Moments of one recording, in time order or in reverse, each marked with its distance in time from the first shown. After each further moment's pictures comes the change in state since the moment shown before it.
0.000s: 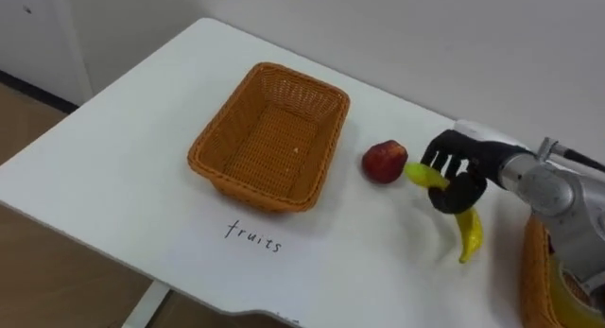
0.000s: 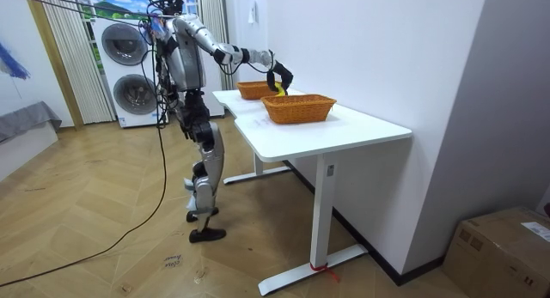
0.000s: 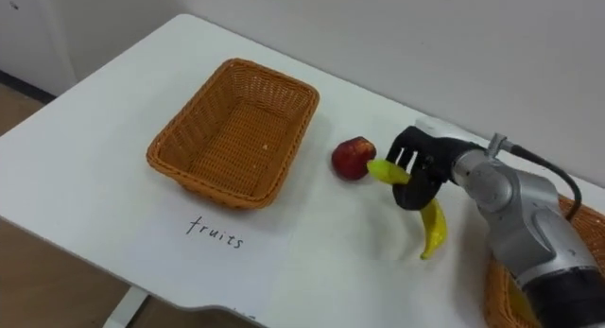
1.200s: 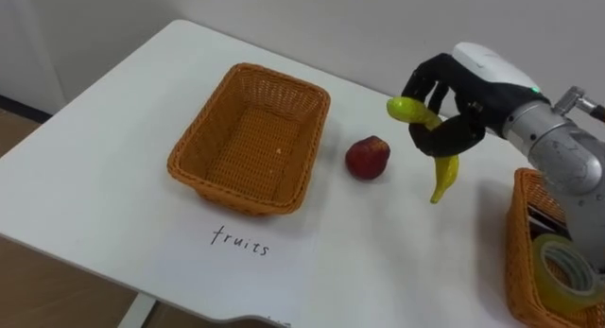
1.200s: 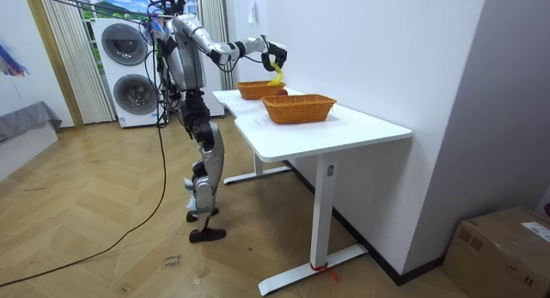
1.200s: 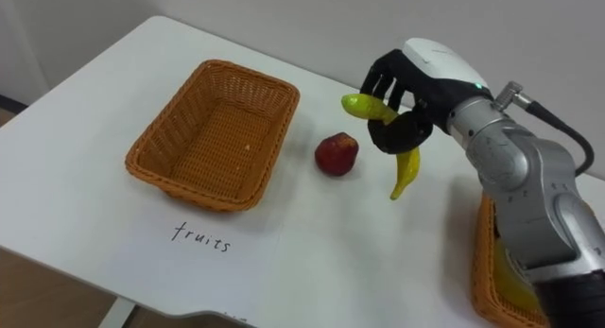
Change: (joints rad) left arm 0.007 -0.024 0.008 -0.009 0.000 -0.010 0.007; right arm 0.006 0.000 -0.079 -0.306 0.039 -0.034 -0.068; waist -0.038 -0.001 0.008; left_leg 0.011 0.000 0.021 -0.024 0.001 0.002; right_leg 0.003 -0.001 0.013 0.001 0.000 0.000
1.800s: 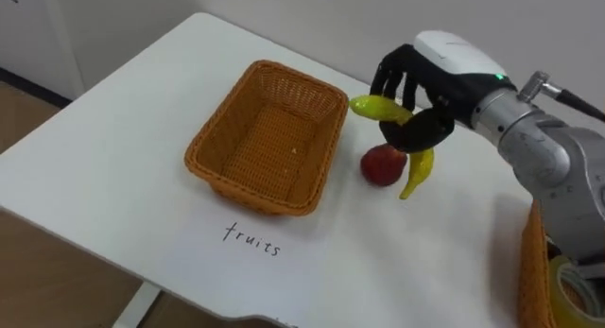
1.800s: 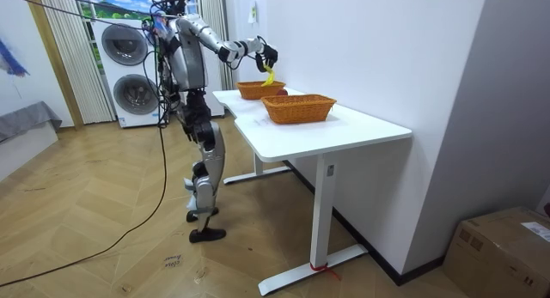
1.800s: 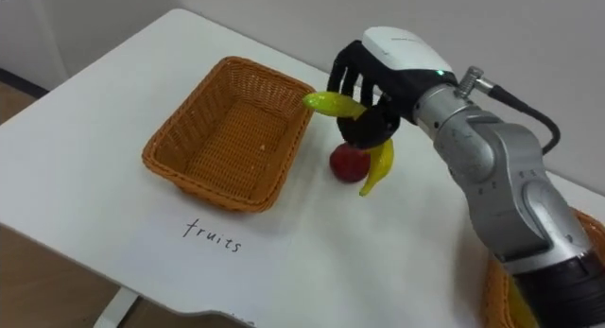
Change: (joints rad) left arm -0.014 0.003 -0.028 -0.001 0.023 -0.009 0.001; right arm -0.070 0.011 0.138 -0.053 -0.048 0.020 0.000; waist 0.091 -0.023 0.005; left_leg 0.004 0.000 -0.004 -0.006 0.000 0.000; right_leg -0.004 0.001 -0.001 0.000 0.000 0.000
